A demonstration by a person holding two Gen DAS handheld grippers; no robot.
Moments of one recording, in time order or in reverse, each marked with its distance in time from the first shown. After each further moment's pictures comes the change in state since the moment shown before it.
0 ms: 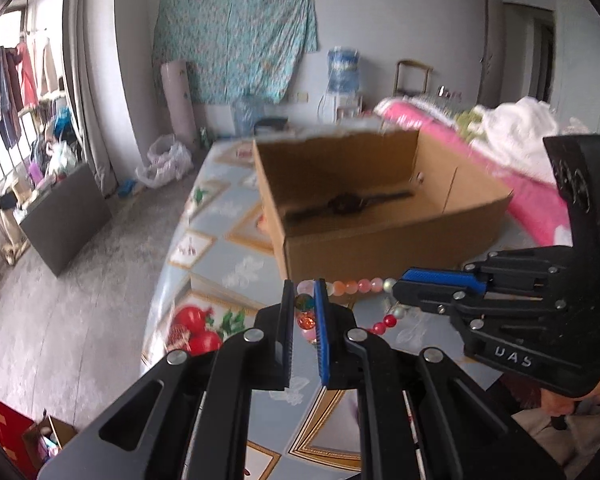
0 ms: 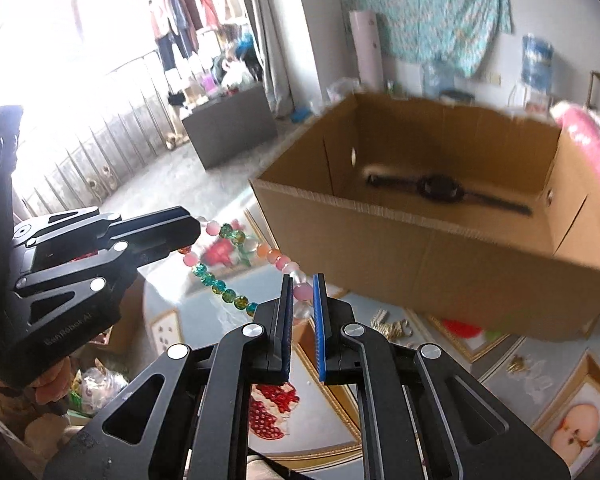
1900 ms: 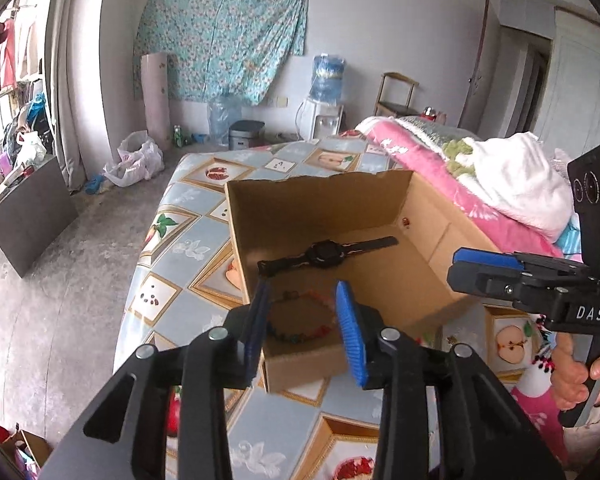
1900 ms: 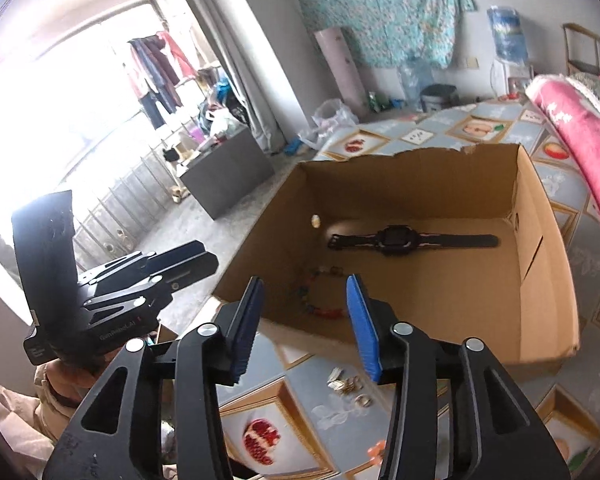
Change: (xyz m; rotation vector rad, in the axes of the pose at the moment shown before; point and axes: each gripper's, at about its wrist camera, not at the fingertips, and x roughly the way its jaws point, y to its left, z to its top) left arm 0.040 0.014 0.063 -0.067 0.012 -0.133; right arm 0.005 -0.062 0.051 0.208 -0.045 0.083
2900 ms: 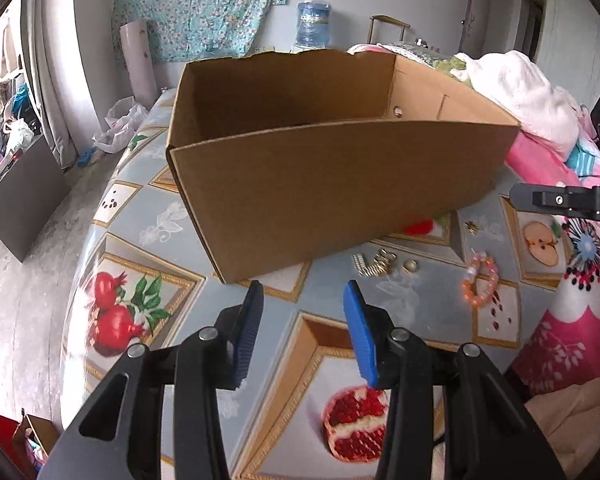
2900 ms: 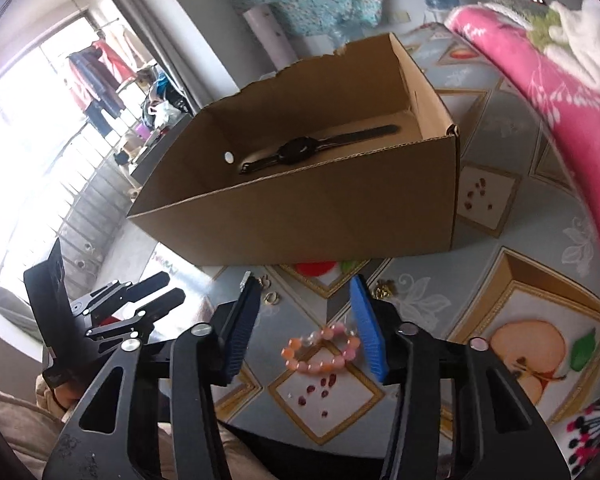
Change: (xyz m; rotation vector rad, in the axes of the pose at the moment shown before) left arm 0.061 -0.027 -0.097 0.077 0.181 0.022; right arm -0.009 -0.076 -0.074 0.213 0.103 -0.149
